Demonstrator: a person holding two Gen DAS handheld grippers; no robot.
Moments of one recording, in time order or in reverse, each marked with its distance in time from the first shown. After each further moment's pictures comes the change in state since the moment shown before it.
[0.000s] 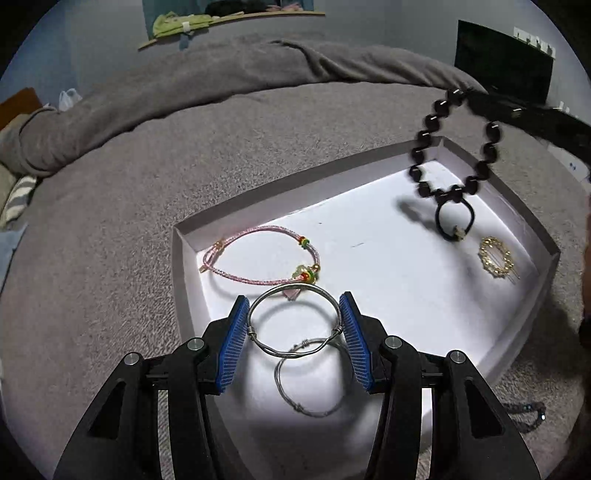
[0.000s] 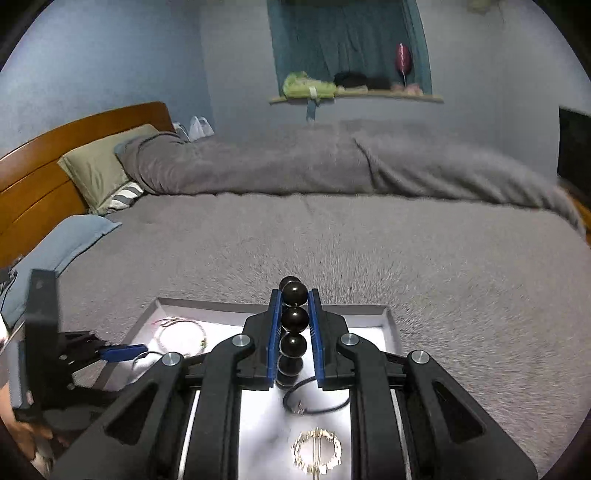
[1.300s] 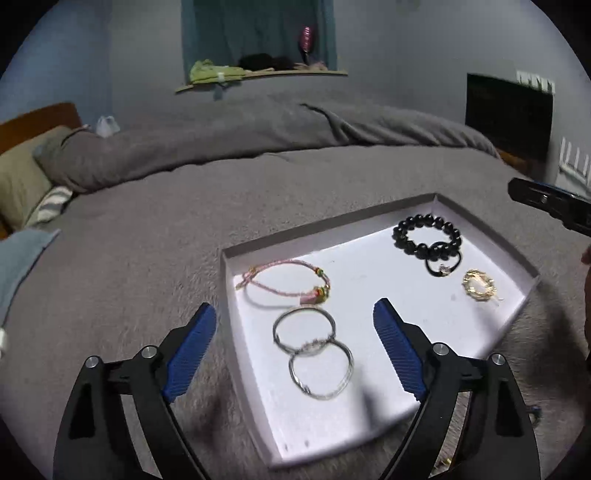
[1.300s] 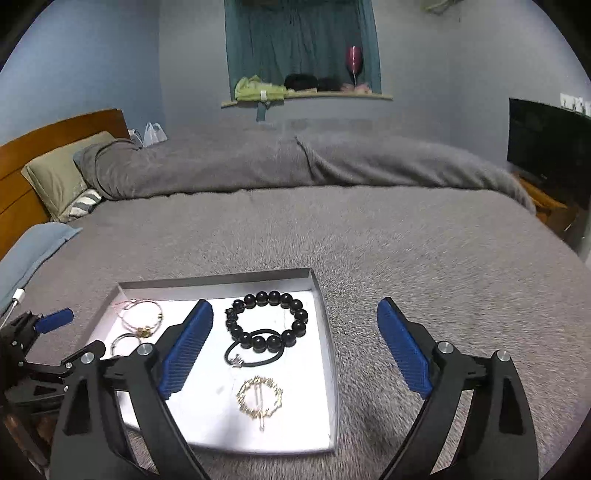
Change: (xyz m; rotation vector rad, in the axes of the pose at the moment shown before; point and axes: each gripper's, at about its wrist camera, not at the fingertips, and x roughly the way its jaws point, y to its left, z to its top) left arm -0.058 -0.002 -0.033 -0.085 -0.267 0.076; right arm -0.084 -0.018 -0.044 0.058 -0.085 -0.157
